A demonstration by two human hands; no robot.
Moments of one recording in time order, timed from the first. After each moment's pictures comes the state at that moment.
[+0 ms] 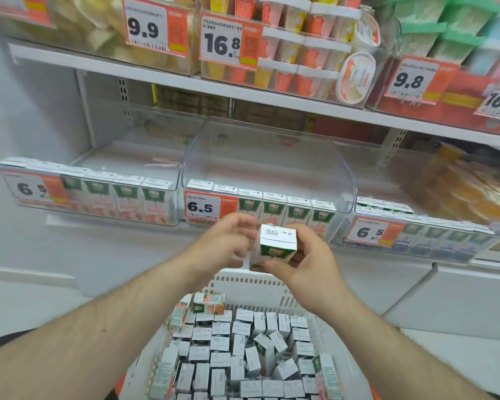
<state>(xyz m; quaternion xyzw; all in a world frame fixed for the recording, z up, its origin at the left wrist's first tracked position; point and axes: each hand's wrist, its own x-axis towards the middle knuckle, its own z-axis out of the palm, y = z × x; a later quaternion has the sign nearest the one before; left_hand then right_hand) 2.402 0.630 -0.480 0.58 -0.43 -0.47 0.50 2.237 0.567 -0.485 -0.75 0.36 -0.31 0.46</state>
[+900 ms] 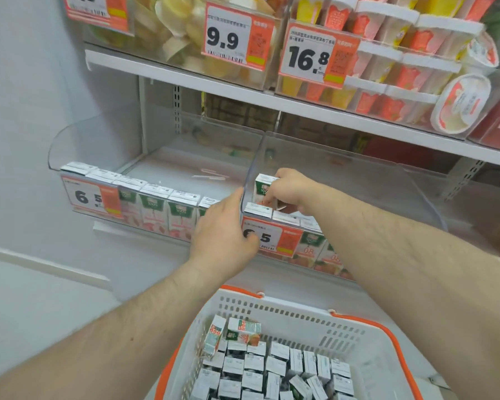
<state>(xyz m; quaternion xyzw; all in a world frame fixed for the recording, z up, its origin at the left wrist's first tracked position) 2.497 0.615 -0.484 0.79 -0.45 -0.01 0.42 2.461 0.439 -0.433 -0.82 0.42 -0.06 0.39</state>
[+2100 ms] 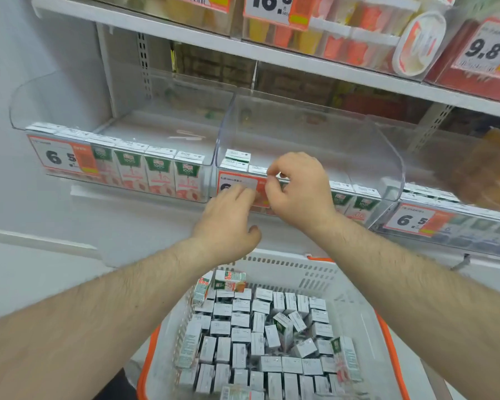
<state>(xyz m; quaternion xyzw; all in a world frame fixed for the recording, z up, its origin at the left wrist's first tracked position) 2.451 0.629 -0.514 0.74 -0.60 -0.02 0.30 2.349 0.517 -0.473 -0.88 0.19 -0.43 0.01</state>
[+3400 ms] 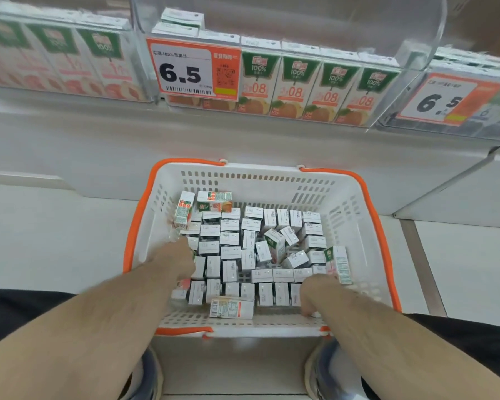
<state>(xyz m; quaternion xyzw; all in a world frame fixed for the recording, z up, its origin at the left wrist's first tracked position) 2.432 0.676 -0.748 0.85 -0.38 -0.35 -0.13 2.177 0.567 -0.755 -0.72 0.36 0.60 0.07</state>
